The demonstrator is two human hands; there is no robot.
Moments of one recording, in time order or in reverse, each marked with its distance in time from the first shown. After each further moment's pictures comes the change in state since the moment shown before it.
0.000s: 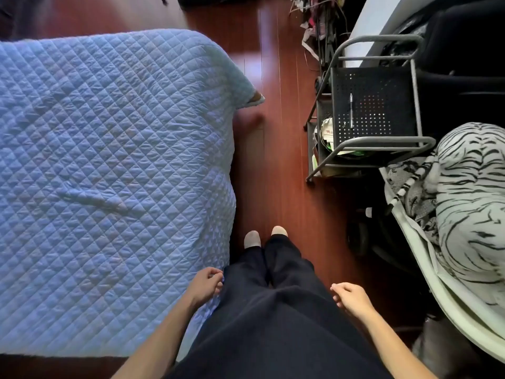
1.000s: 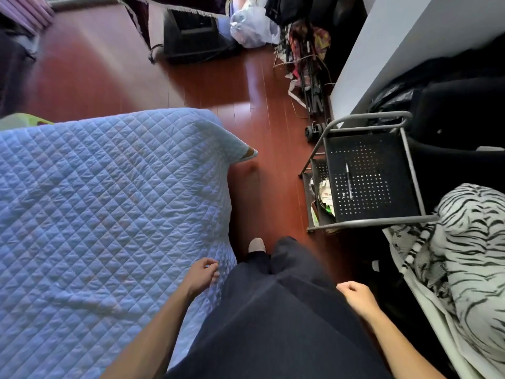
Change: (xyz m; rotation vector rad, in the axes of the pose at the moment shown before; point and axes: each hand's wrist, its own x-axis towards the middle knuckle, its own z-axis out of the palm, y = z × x) left_hand 0.120 0.276 -0.099 0.321 0.058 0.167; right_hand 0.083 -0.251 -0.074 0.008 0.104 -0.041
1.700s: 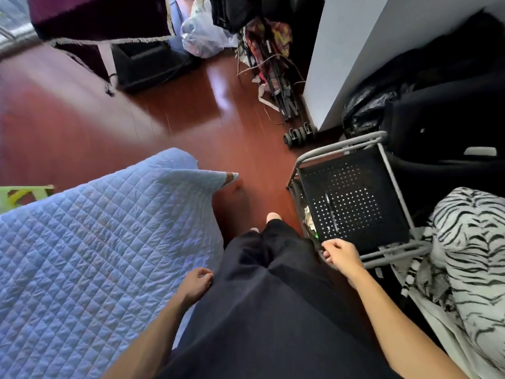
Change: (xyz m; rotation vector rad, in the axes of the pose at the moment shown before) left_hand 0.102 0.211 -0.040 0.393 -0.087 0.007; right_hand 0.137 -0.195 -0.103 0.334 0.087 0.018
